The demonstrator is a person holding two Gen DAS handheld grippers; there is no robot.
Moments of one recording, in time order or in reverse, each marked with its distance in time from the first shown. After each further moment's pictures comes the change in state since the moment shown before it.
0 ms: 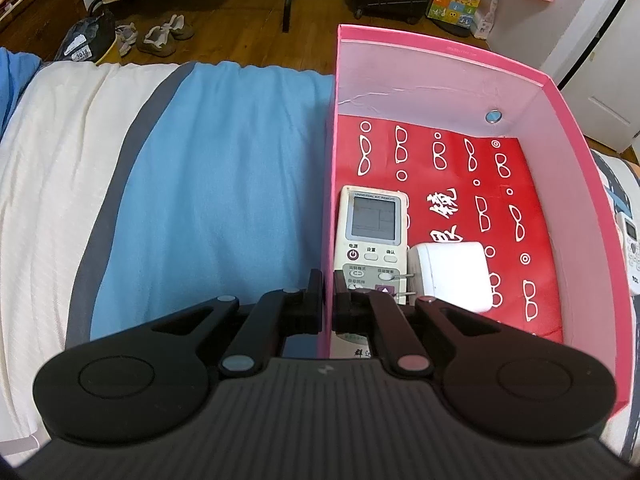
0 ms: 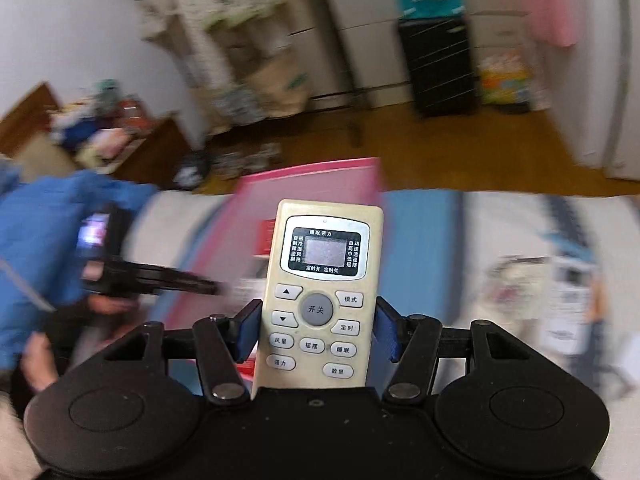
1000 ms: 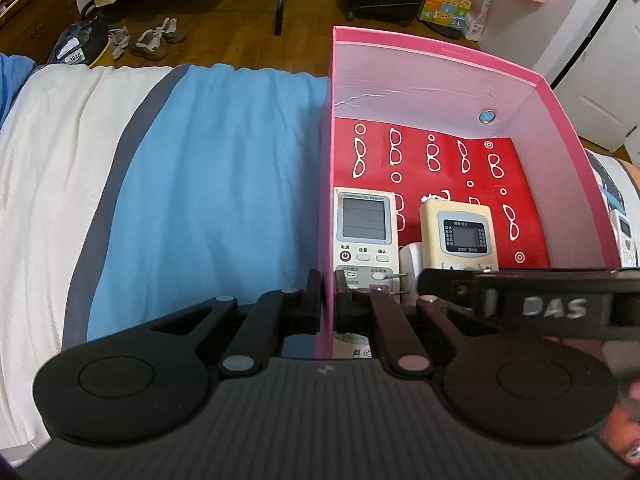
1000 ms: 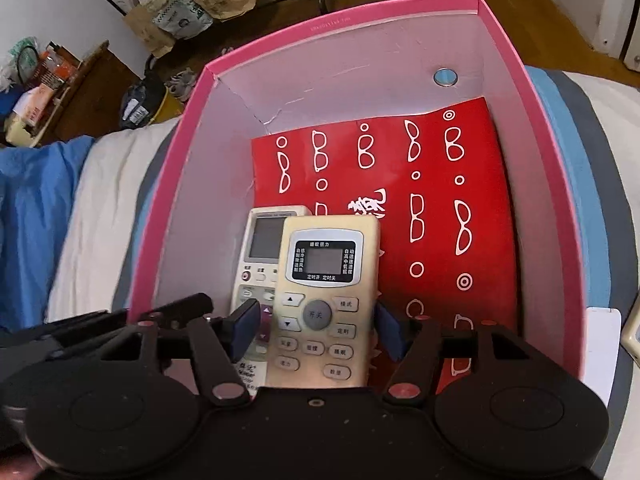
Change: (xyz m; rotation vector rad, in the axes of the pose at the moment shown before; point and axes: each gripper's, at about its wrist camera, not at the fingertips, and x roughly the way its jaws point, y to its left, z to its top) left arm 0.001 0.003 -0.002 0.011 -0.010 -0.025; right arm 0.223 0.038 0.024 0.201 0.306 -0.118
